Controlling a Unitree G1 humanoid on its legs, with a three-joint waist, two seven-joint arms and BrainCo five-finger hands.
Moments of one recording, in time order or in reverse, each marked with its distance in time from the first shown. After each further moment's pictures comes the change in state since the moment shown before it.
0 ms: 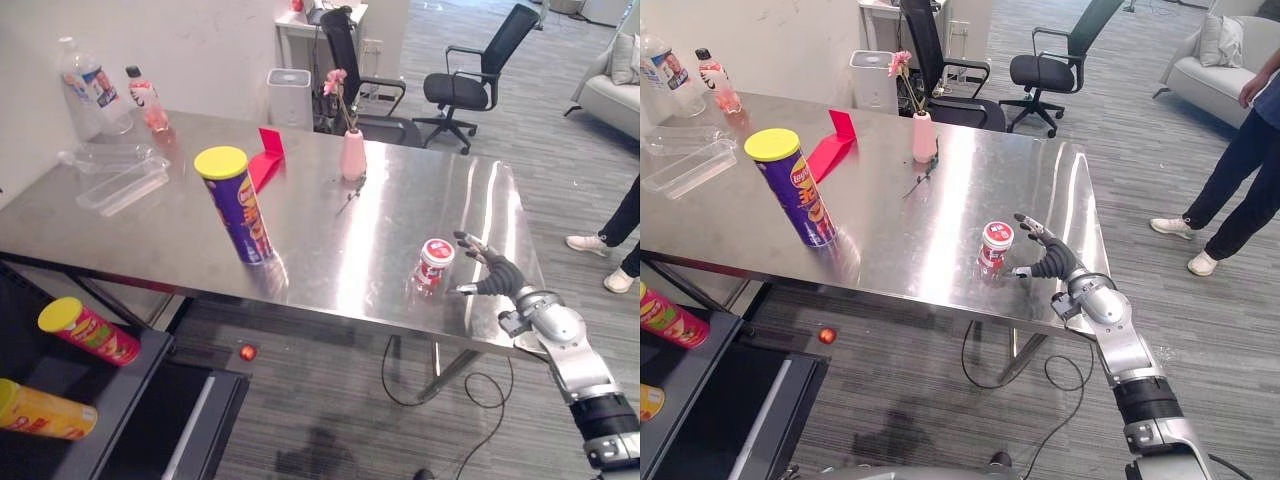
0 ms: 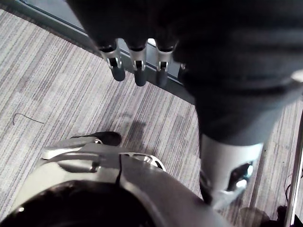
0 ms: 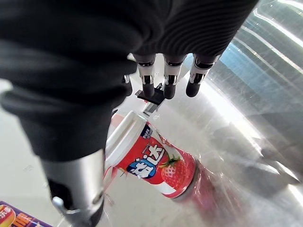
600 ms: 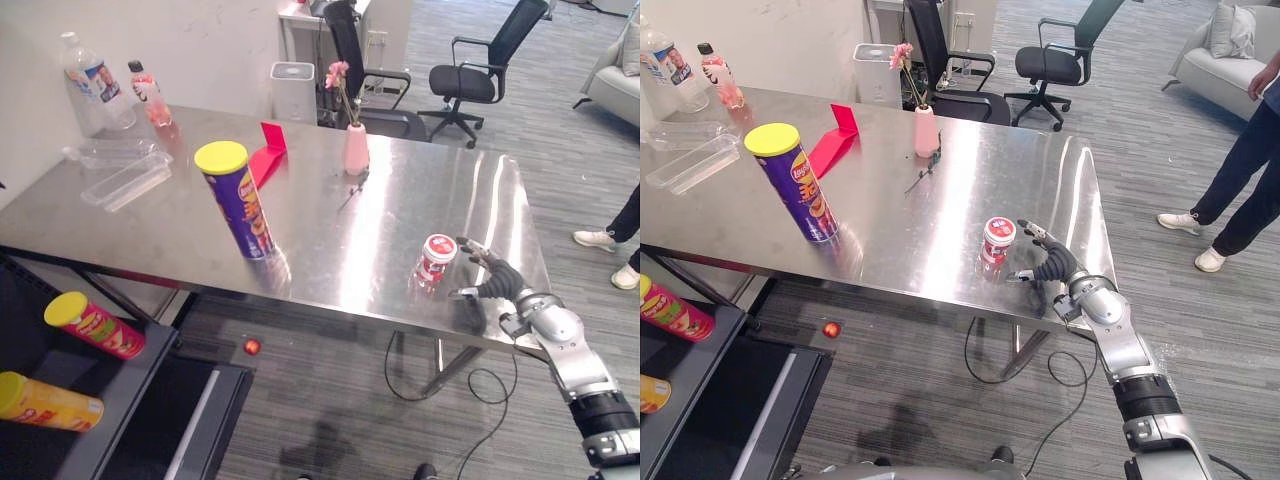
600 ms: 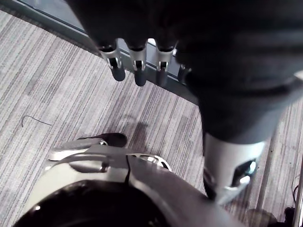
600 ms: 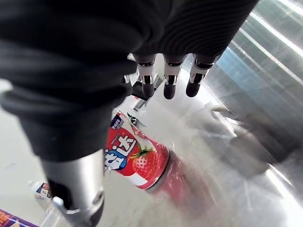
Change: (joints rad) left arm 0.000 0.000 -0.018 -0.008 -0.006 0.012 0.001; right arm -0.014 0.001 0.002 0.063 -0.035 0.001 -0.006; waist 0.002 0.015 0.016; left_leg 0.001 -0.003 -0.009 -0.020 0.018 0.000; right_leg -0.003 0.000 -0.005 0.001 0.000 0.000
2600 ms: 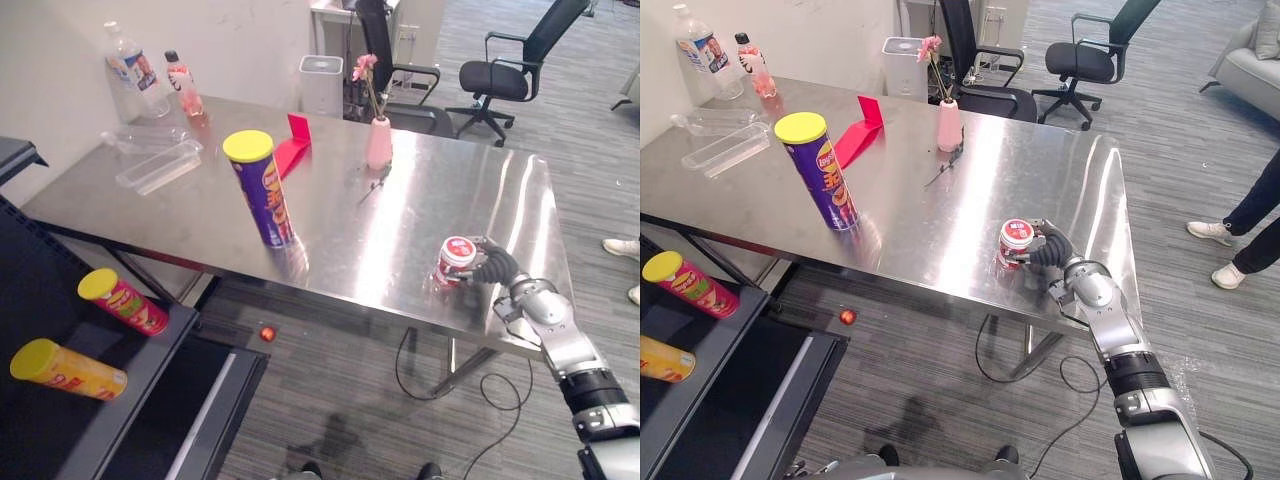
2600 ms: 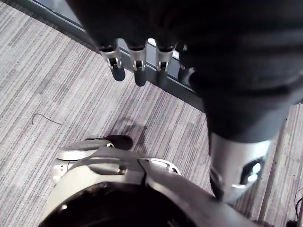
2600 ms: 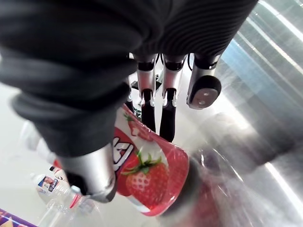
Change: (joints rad) left arm 0.005 -0.003 -0.021 -0.030 0.002 0.010 0.007; right arm -0.121 0.009 0.034 0.092 -0.033 -0.001 -0.061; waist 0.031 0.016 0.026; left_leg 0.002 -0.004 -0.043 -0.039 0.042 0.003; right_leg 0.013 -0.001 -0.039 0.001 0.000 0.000
